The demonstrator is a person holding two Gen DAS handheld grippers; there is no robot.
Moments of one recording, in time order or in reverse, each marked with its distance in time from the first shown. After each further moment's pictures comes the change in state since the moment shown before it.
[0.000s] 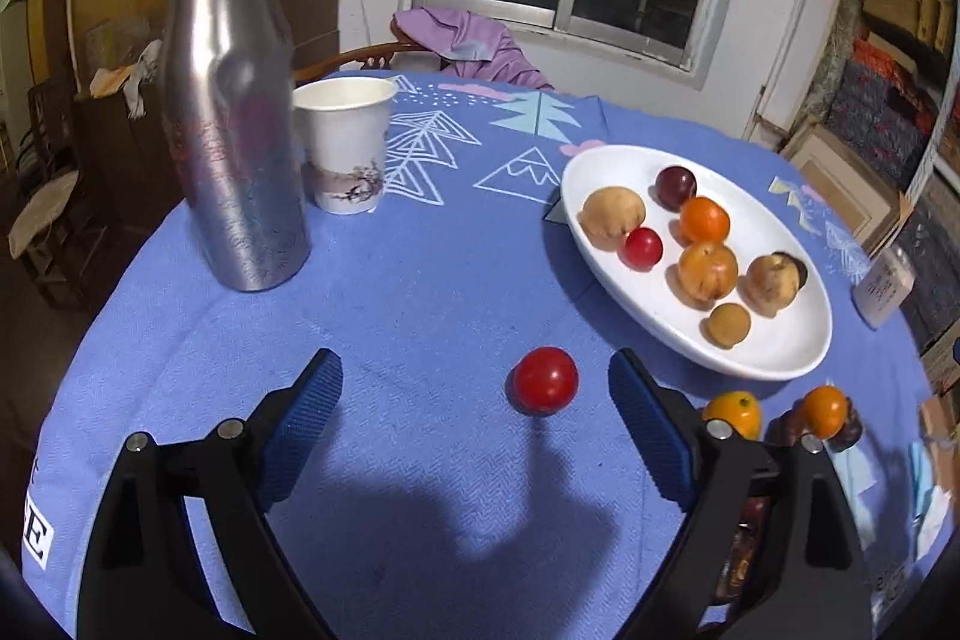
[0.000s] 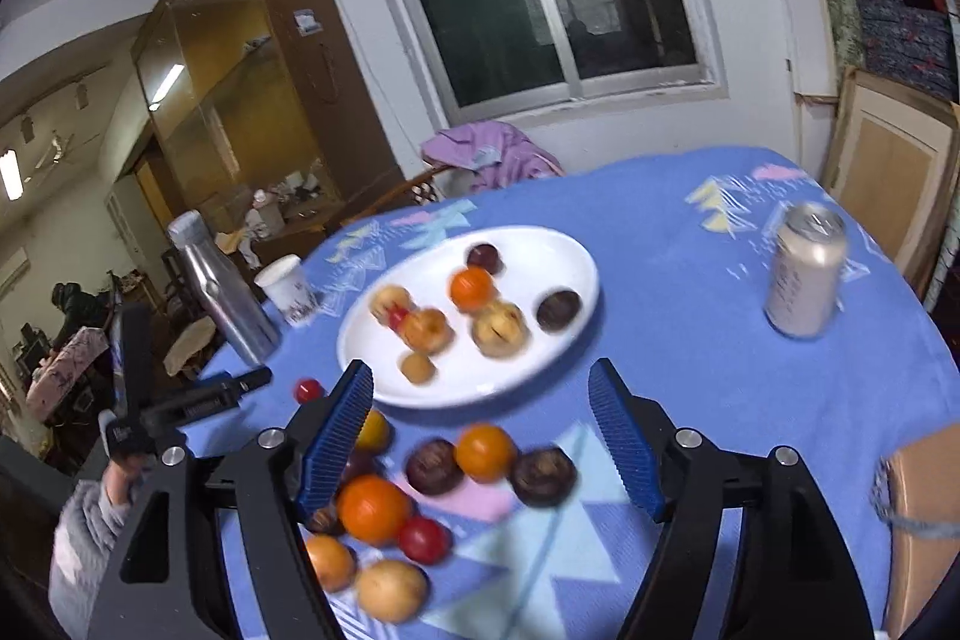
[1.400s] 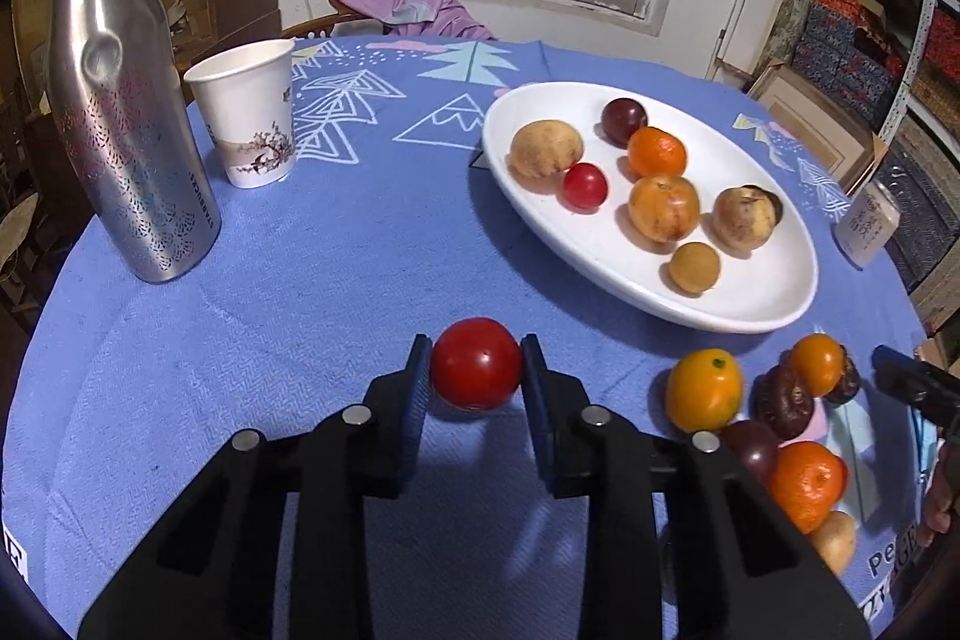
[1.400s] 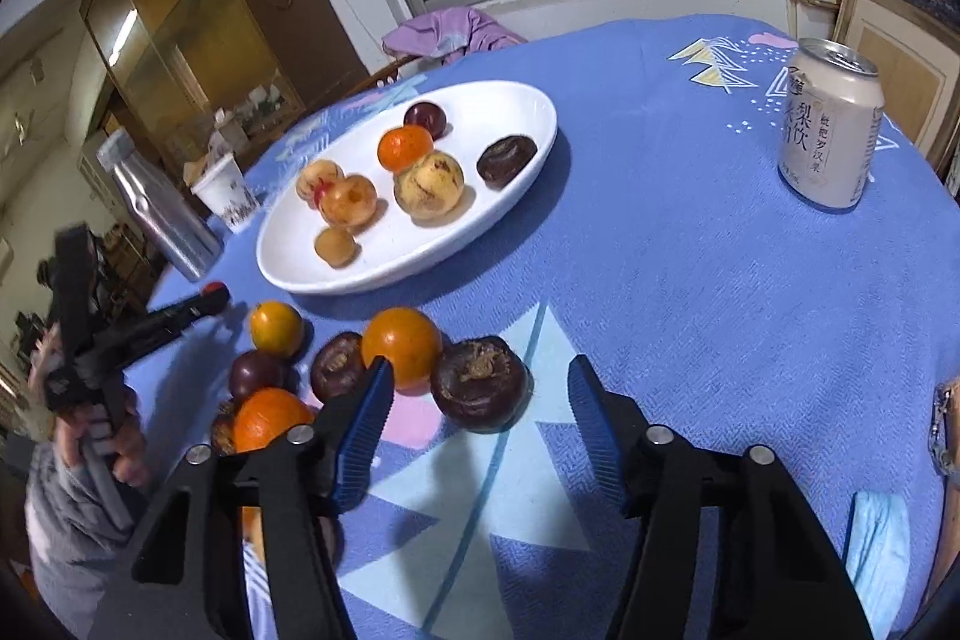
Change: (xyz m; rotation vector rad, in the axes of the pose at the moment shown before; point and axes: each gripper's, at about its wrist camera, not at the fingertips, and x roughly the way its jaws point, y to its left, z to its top) left arm 0.025 -0.032 -0.005 0.076 0.090 -0.090; right arm 0.071 -0.025 -0.033 0.025 0.265 -0.032
